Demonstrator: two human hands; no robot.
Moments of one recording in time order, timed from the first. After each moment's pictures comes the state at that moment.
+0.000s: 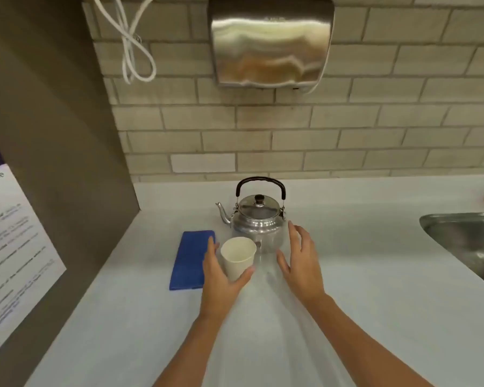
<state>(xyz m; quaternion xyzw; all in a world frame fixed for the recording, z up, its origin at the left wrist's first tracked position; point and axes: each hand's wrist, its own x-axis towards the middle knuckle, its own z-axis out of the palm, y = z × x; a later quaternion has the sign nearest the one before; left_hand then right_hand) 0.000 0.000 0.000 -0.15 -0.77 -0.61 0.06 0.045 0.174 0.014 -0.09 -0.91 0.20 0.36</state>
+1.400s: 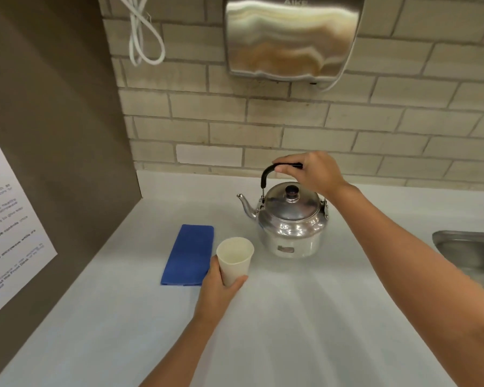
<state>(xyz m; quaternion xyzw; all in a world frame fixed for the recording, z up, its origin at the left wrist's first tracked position) -0.015 0.012 -0.027 -0.12 -0.80 -0.59 -0.02 -0.046 0.243 0.189 0.04 -0.94 0.16 0.29</state>
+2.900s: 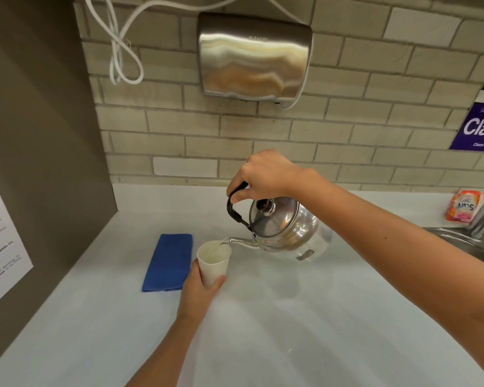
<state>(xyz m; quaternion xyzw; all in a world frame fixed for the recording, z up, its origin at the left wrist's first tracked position) -0.010 0.012 -0.026 -0.12 -0.80 -0.59 0.00 0.020 0.162 0.255 0.20 -0.96 -0.17 0.13</state>
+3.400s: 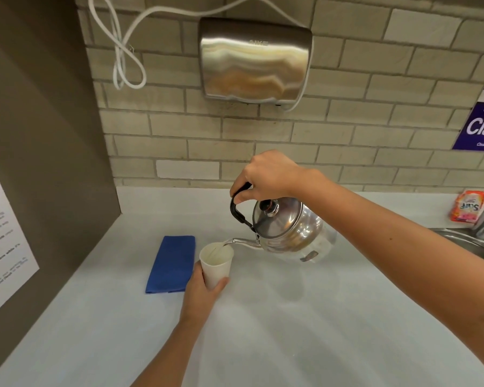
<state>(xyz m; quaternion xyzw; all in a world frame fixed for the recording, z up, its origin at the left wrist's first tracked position) -0.010 0.011 -0.027 -0.13 -0.79 -0.59 0.00 0.022 0.164 0.258 0.20 -0.96 -0.17 0.13</state>
